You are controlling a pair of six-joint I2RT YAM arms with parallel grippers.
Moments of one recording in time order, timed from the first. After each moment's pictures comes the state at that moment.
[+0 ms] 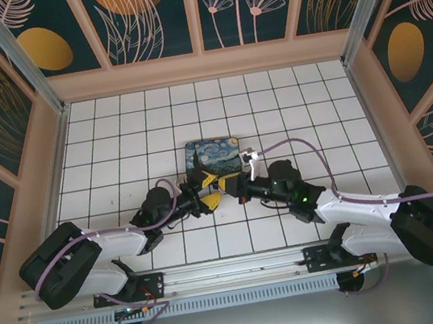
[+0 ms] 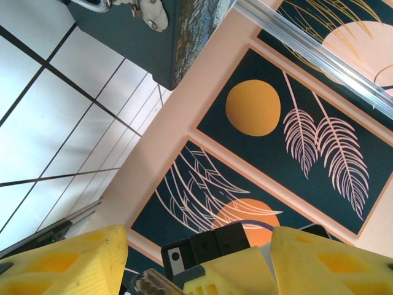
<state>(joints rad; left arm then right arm) -0.79 1.36 0.26 0.93 0.31 -2.10 0.88 1.13 0.39 0.56 -0.25 0.70</state>
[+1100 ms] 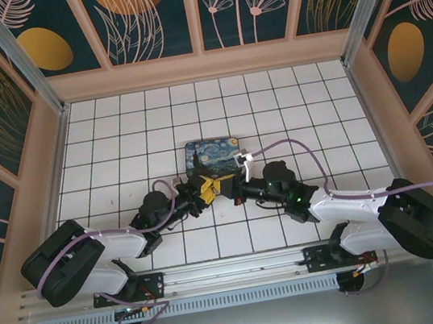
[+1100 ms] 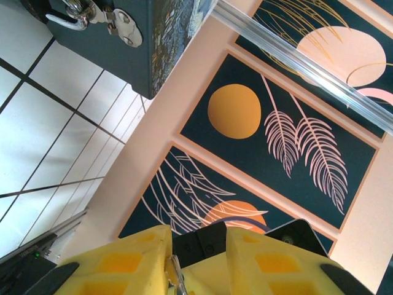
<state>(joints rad) -0.78 1.38 0.22 1.05 0.26 -2.10 0.91 1.21 0.40 0.64 -0.27 0.71</state>
